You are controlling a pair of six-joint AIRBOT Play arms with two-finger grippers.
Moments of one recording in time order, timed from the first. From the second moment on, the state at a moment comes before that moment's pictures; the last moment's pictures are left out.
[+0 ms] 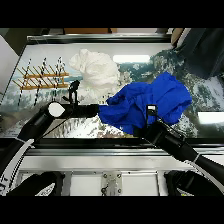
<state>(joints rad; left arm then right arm) -0.36 -1.12 0.85 0.90 -0.77 -1.56 0.76 -1.07 0.71 -1.87 1.10 2.61</state>
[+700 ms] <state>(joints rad) -0.49 -1.19 0.97 1.07 -0.91 -1.53 0.57 -0.92 0.96 -1.80 1.23 2.25</state>
